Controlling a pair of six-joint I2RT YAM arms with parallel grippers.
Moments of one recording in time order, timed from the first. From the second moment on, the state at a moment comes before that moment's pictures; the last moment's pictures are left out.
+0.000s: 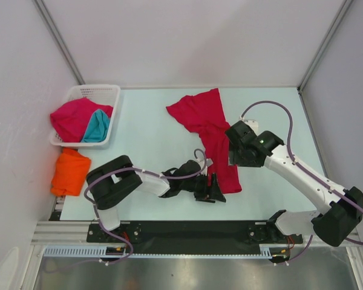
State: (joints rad) left arm -1.03 1.82 0.71 0.48 0.45 -1.04; right arm 0.67 1.28 1.18 -1.07 0.38 0.67
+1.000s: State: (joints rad) left arm -0.87 1.75 0.73 0.32 0.16 -0.92; right arm 0.67 1.29 1.23 -1.10 0.39 0.67
